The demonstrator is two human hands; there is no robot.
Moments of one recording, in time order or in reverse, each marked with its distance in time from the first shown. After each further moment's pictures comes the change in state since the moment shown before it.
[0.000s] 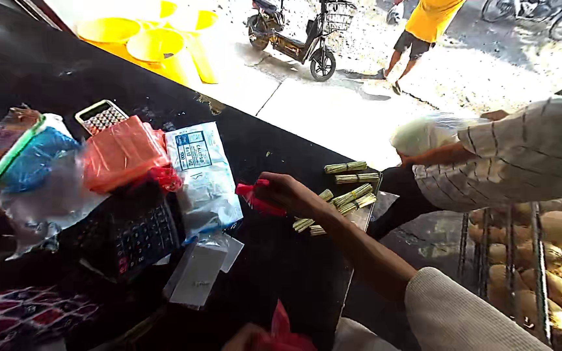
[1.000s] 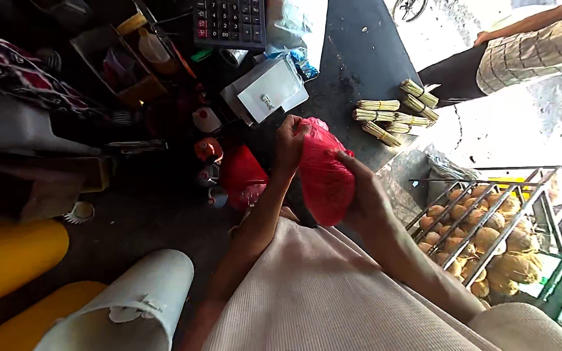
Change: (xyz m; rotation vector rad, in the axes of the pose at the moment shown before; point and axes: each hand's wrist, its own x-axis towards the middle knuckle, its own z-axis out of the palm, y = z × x) left_hand 0.047 -0.053 0.008 -0.364 0.377 0.061; right_hand -0.198 -0.098 0.229 0.838 0.464 0.792
